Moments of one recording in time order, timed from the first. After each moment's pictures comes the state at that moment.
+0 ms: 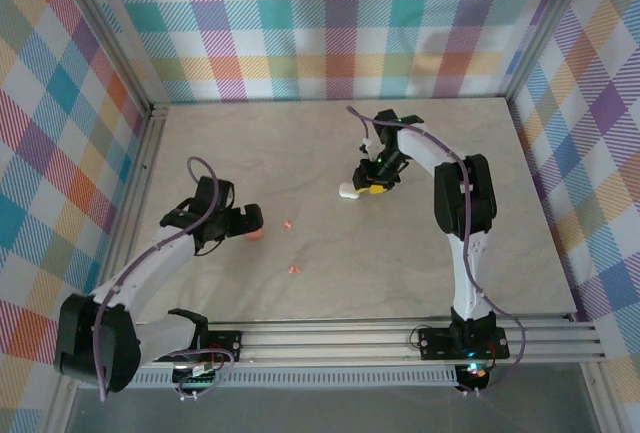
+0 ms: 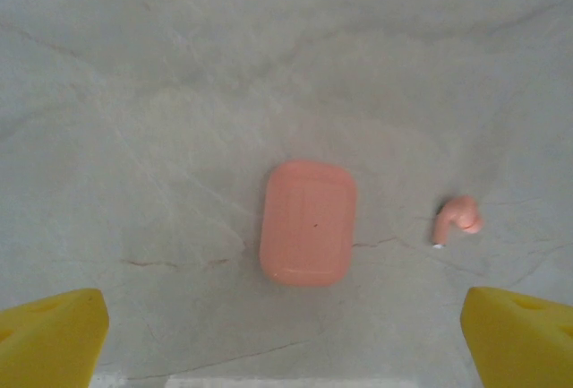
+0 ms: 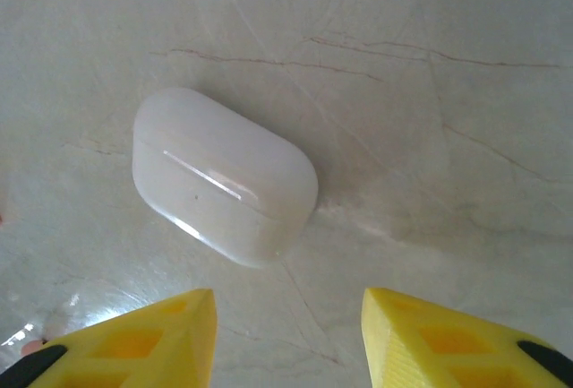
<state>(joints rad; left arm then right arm) -0.27 1.17 0.72 -0.58 -0.03 -0.47 0.34 2.20 1.79 -1.07 -0.40 0.11</state>
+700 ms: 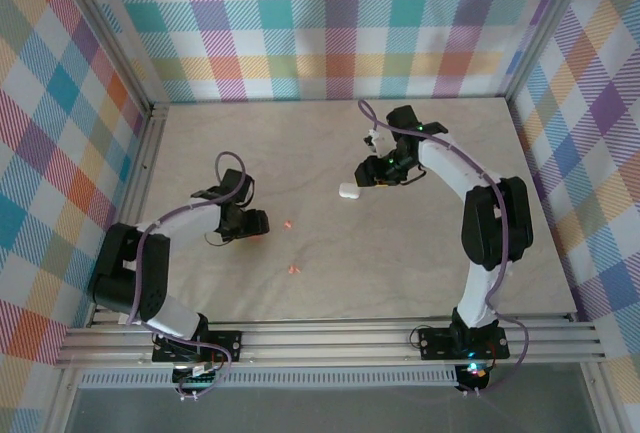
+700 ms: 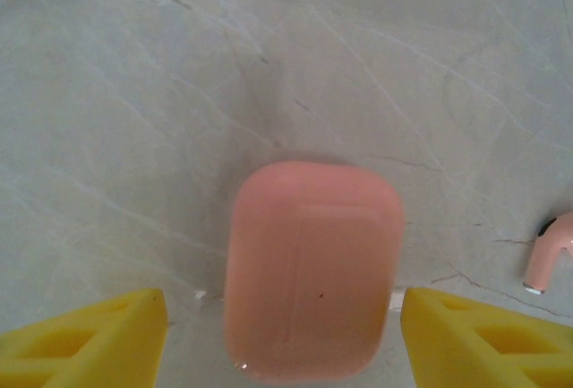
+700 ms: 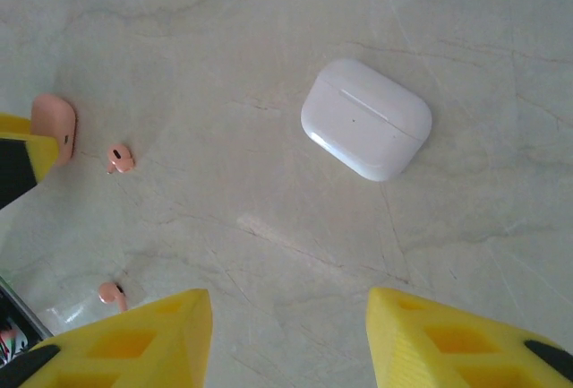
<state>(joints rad) -0.31 1.54 0.83 -0.54 0.02 -0.47 0.34 1.87 1.51 -0.88 -0.50 0.07</state>
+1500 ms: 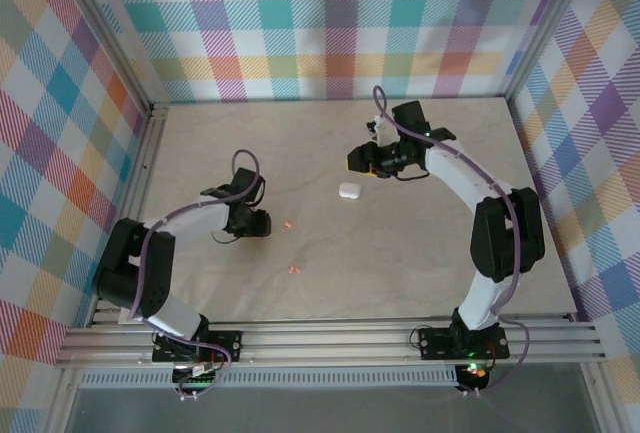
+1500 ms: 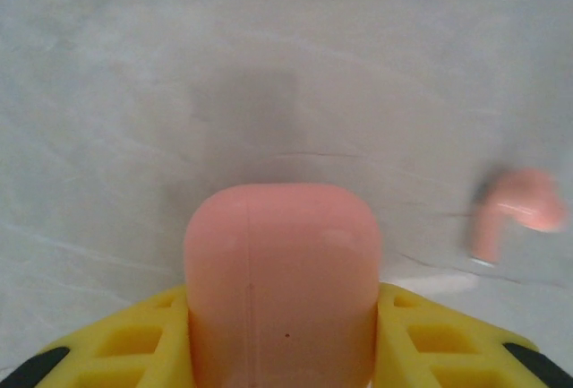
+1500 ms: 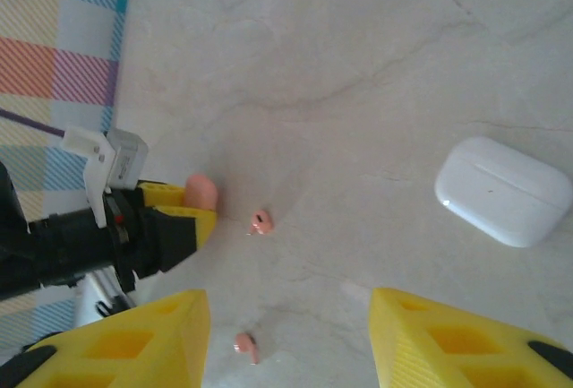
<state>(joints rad) -0.38 1.52 0.86 -0.55 0.01 -0.34 0.34 1.77 1.42 -0.62 -0.70 0.36</state>
